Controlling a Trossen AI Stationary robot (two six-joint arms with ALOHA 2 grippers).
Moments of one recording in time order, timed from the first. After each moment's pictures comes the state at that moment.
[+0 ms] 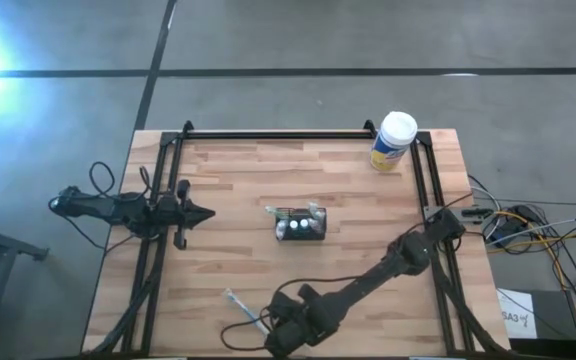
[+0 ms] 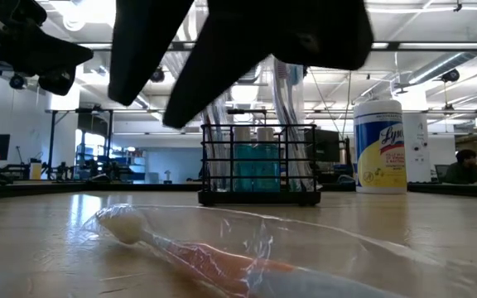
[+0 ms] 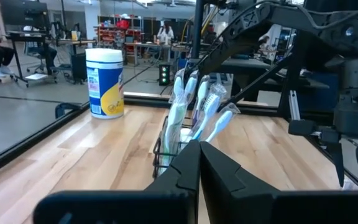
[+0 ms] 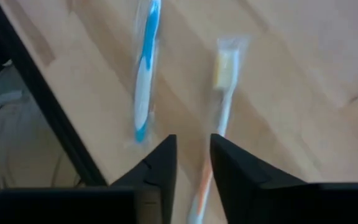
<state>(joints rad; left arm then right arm) -0.25 0.00 0.13 -0.13 -0.31 -0.08 0.57 2.48 2.29 -1.01 0.26 1.21</state>
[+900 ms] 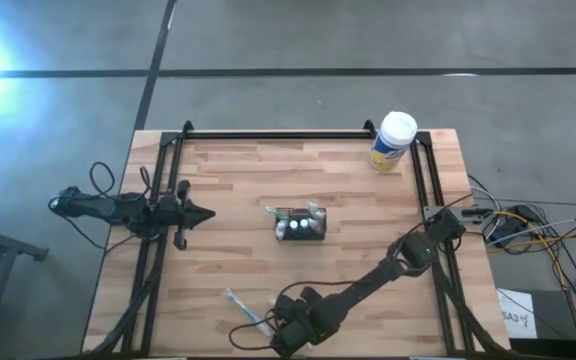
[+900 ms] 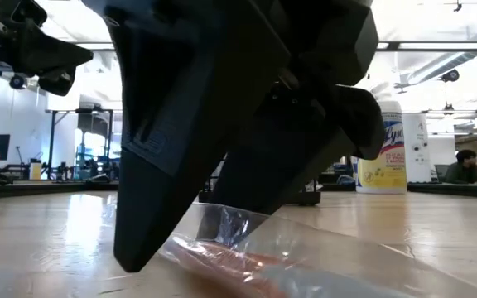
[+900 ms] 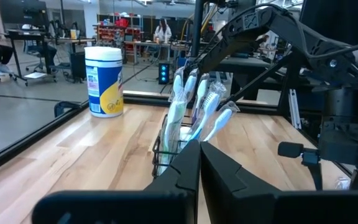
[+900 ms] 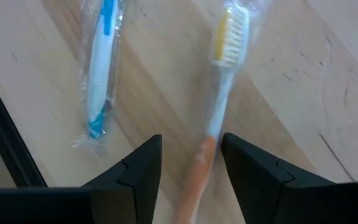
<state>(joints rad) -0.25 0.00 0.13 -0.14 -0.31 -0.08 0.58 2.47 2.04 -0.80 0.24 1.20</state>
